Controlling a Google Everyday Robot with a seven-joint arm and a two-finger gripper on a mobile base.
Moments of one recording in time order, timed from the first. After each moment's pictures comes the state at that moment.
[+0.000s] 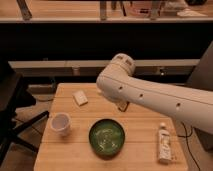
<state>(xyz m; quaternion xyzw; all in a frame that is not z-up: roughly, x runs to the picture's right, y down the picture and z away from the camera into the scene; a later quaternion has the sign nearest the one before) 0.025 0.041 0.651 -0.14 -0.09 -0.47 0.87</state>
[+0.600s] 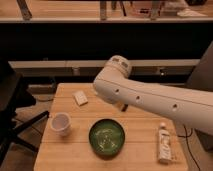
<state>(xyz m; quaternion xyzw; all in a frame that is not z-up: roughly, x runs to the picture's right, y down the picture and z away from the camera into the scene) 0.013 0.044 0.651 -0.13 -0.10 -0.49 0.86</state>
